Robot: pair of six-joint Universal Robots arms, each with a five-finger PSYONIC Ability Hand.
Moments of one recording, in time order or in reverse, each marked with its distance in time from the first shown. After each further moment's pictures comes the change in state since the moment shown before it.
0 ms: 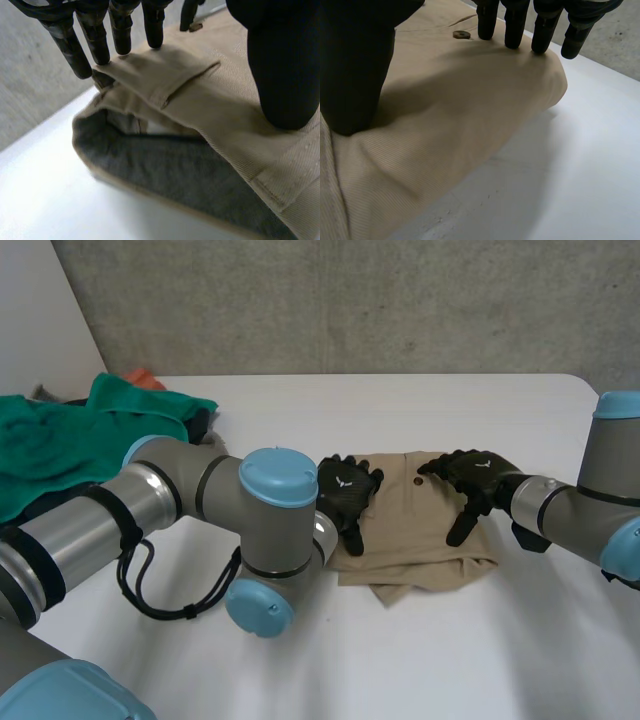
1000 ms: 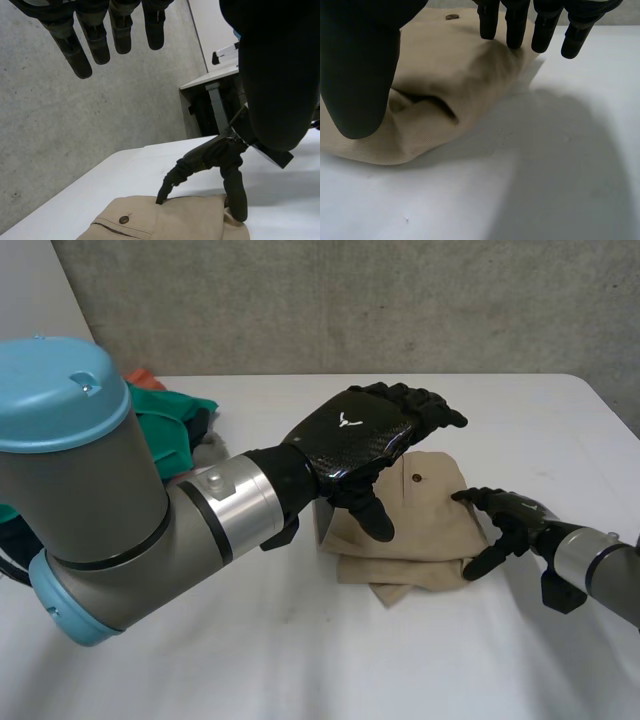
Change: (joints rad) left arm 0.118 0.671 -0.507 0.087 0.592 -0.210; right arm -0.146 -0.227 0.495 -0.237 -0.058 0.330; left_hand 0.024 -0.006 -0.002 -0.005 -0.004; right_hand 0.000 0.000 0.000 0.000 0.000
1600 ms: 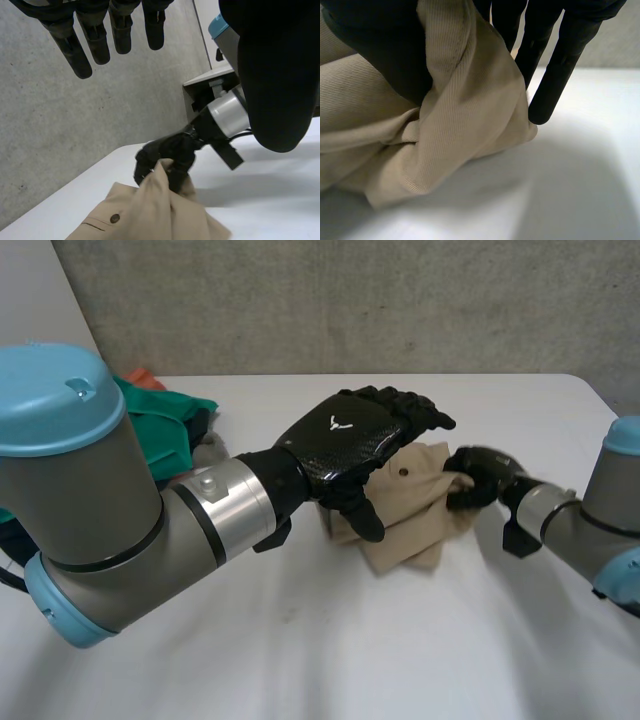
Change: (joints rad) left arm 0.018 0.007 -0.023 0.010 -0.002 0.004; right arm 0.117 0.188 -0.342 -0.072 0.087 0.191; left_hand 0.000 0.000 0.000 0.000 0.000; right_hand 0.834 0.928 0.883 0.981 0.897
